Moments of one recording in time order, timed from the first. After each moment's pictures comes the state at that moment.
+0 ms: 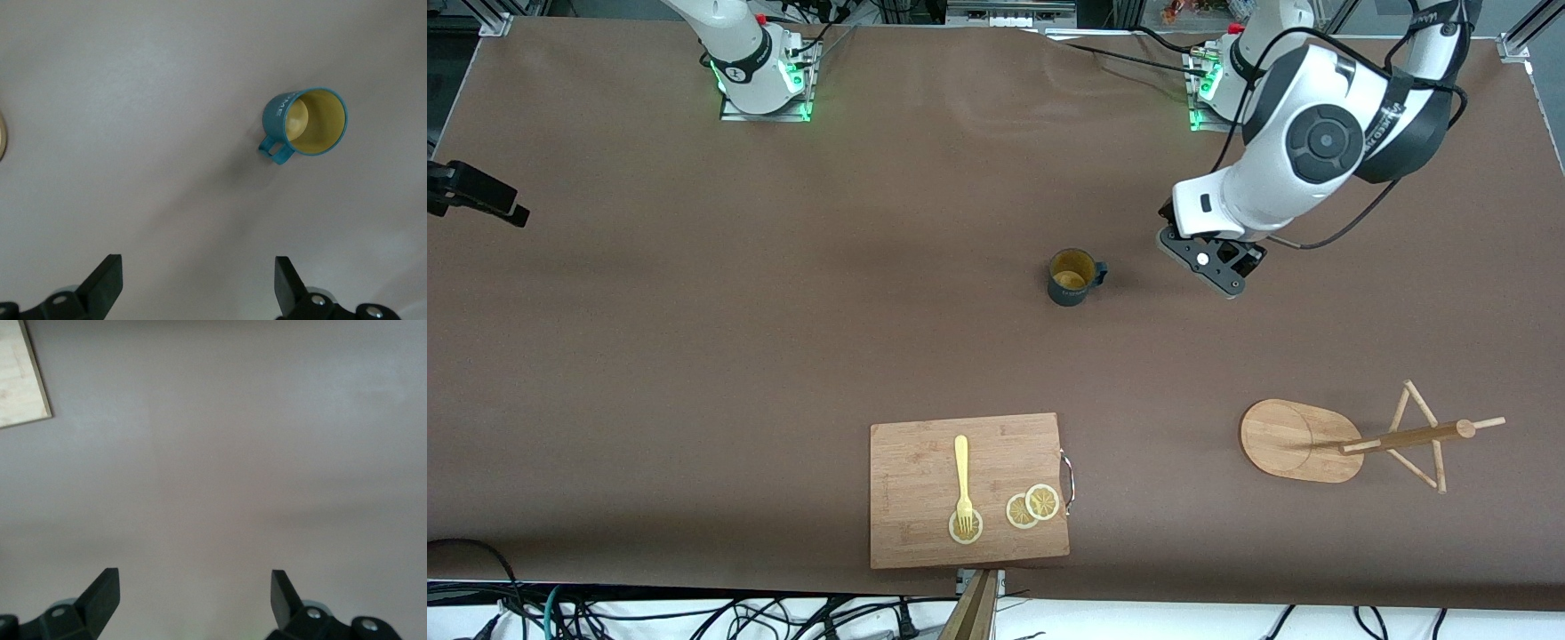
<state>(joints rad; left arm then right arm) -0.04 0.12 -0.33 -1.95 -0.09 1.92 0.38 0.11 0.08 -0.18 -1.44 0.00 1.47 0.05</state>
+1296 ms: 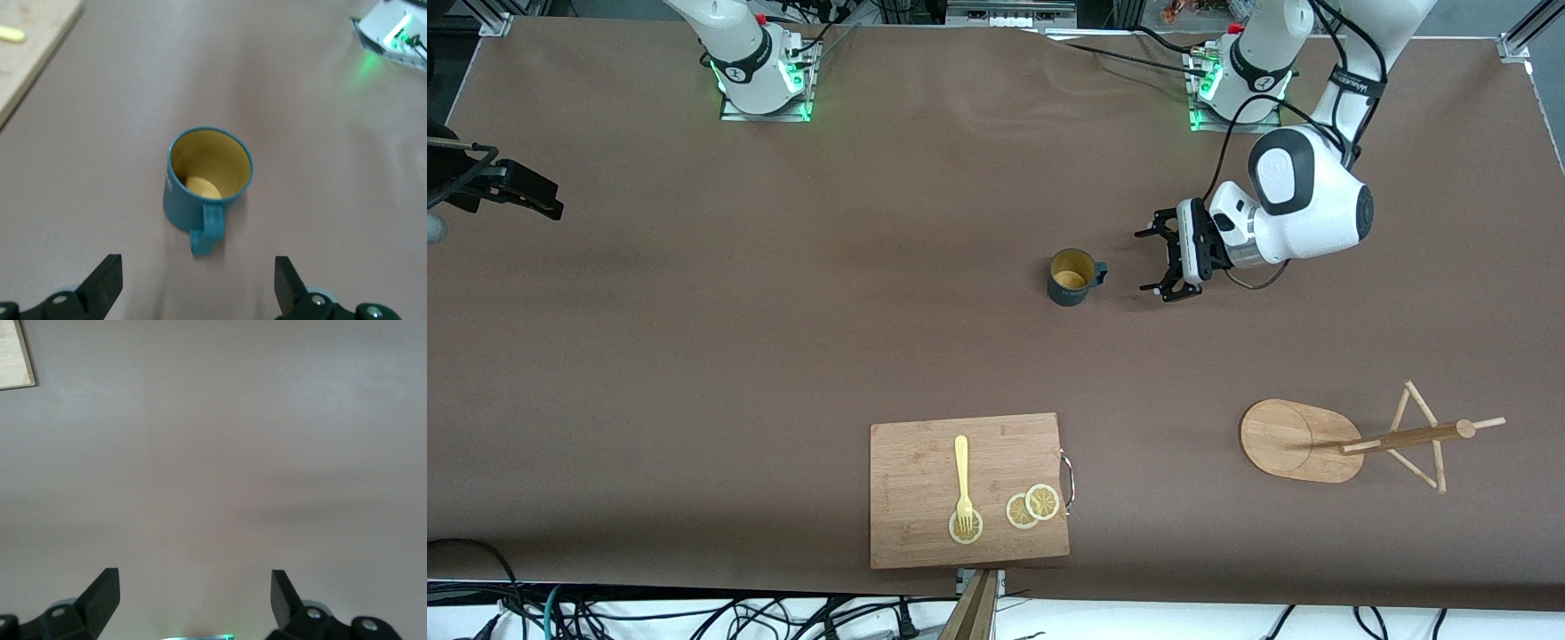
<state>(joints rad) 0.06 0.24 -0.35 -2.32 -1.11 2.34 1.97 0.07 0.07 -0.08 -1.48 -0.06 1.47 0.04</state>
